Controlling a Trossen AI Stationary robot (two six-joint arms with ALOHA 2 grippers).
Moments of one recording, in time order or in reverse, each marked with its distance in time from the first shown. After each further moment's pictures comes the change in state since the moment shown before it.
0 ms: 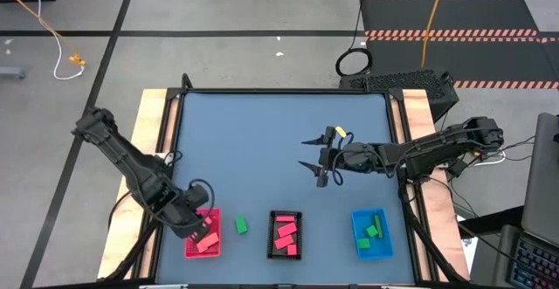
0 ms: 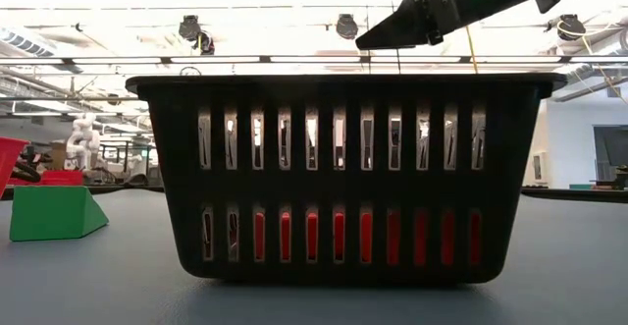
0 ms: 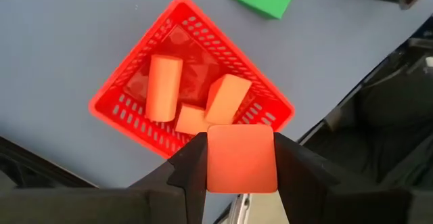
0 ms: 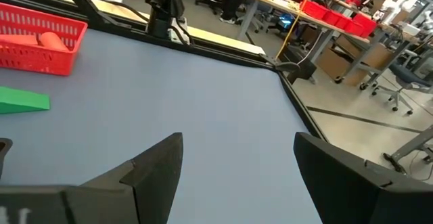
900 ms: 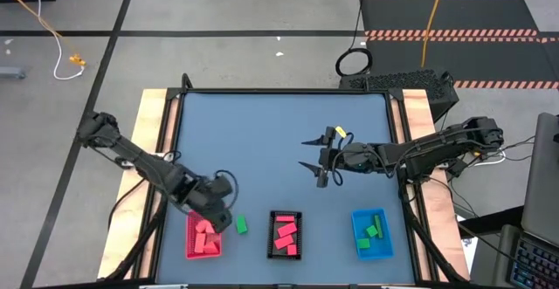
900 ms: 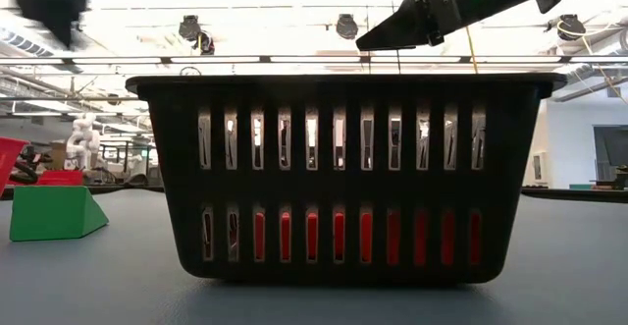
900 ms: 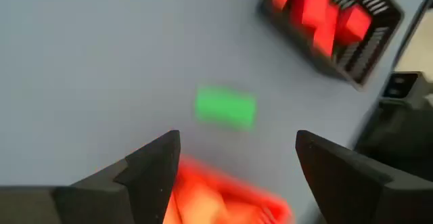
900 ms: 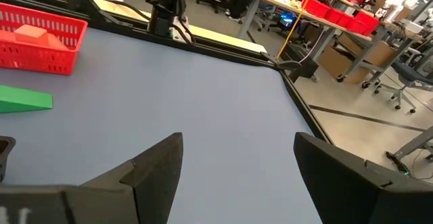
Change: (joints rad) left arm 0.206 0.069 0.000 0.170 -0.130 0.424; right arm 0.000 0.000 0.000 -0.007 -0.003 0.004
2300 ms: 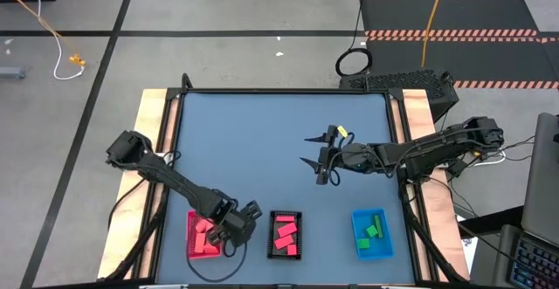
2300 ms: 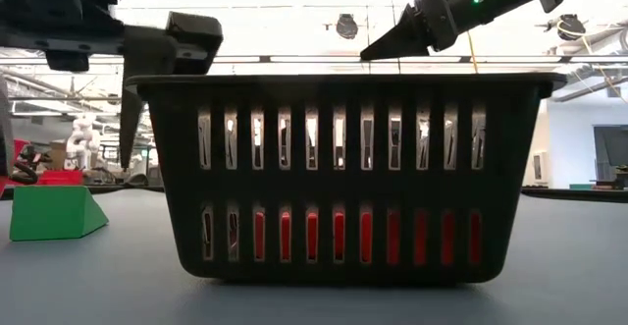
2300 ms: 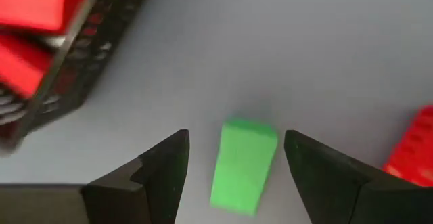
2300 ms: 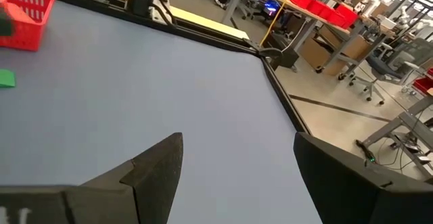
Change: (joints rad) left arm 0.012 0.393 0.001 0.294 0.145 1.668; right arm -0.001 -0.004 0.000 -0.045 0.082 -0.037
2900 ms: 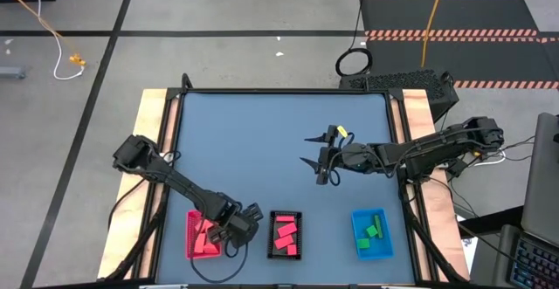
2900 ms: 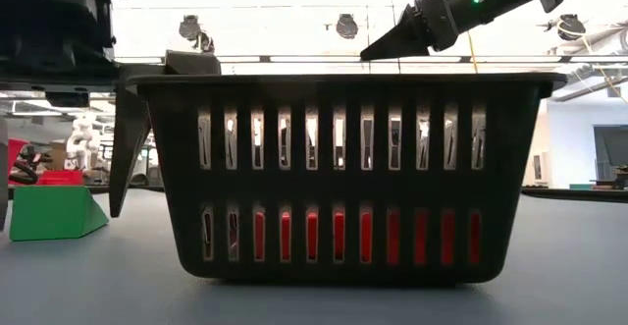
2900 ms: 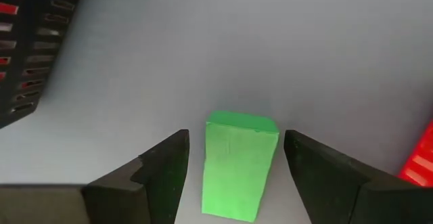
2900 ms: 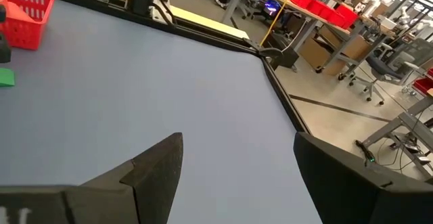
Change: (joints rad) left arm 0.003 0.071 -0.001 0.001 0.006 0.078; right arm 0.000 0.000 0.000 0.000 0.000 -0.002
